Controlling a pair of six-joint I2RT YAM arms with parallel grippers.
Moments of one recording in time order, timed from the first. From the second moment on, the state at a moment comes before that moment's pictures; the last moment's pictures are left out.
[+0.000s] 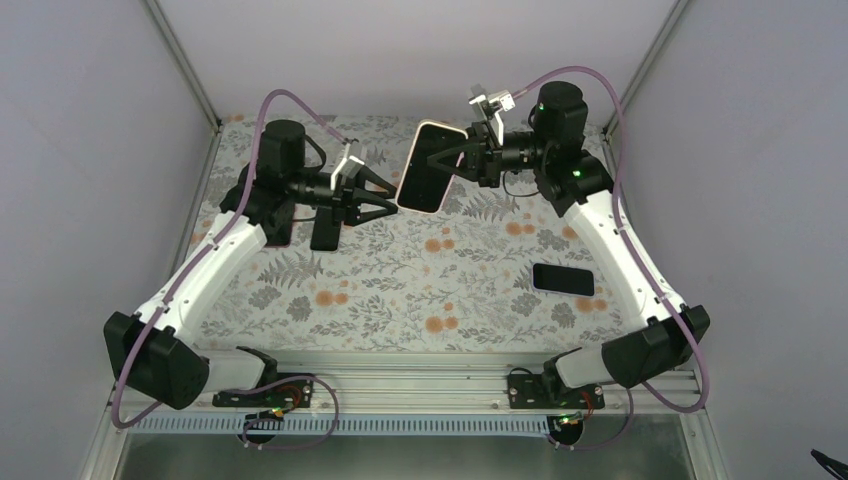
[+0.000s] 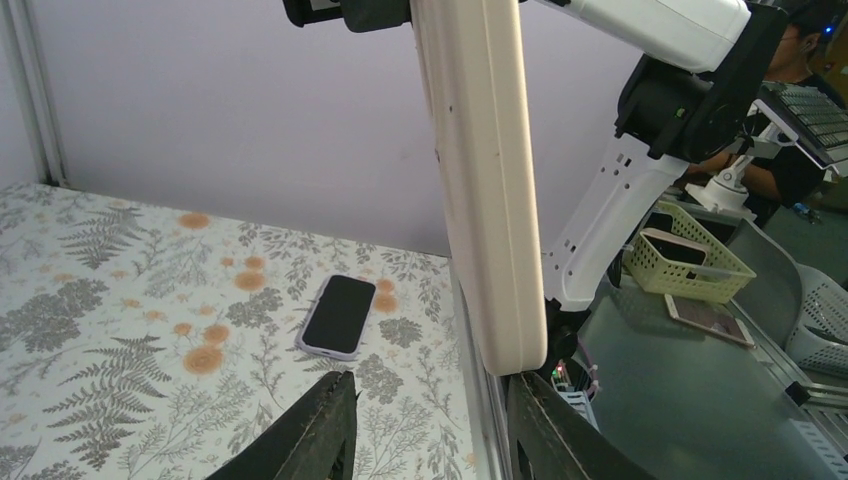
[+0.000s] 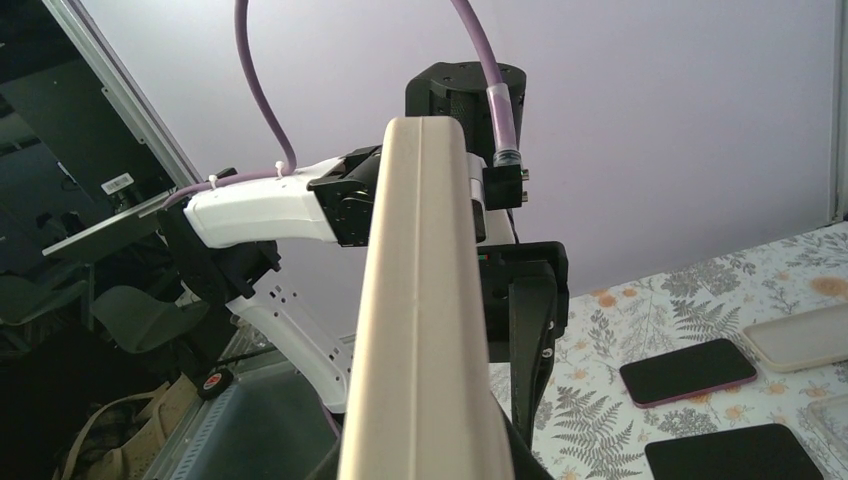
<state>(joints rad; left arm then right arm) -0.38 1.29 1.24 -0.32 1.25 0.11 0.39 1.42 1.56 -0.26 -1.27 0.25</state>
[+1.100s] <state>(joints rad) -0.39 1.30 1.24 -0.36 1.22 0.14 0.39 1.41 1.51 -0.24 -1.26 0.24</state>
